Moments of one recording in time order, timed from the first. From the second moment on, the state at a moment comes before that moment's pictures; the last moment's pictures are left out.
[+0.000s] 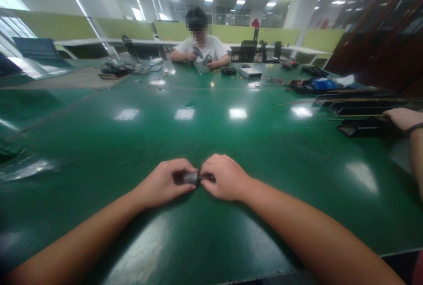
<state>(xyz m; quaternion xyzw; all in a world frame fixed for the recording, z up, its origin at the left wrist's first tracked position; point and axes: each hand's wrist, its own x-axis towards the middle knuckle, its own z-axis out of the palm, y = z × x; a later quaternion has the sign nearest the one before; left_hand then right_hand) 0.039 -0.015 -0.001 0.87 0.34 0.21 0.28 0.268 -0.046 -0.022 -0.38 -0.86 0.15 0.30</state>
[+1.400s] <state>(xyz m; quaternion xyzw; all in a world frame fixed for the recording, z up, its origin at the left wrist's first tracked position) 0.038 -0.017 -0.003 0.88 0.33 0.21 0.27 0.271 -0.046 -0.024 -0.39 -0.87 0.14 0.27</state>
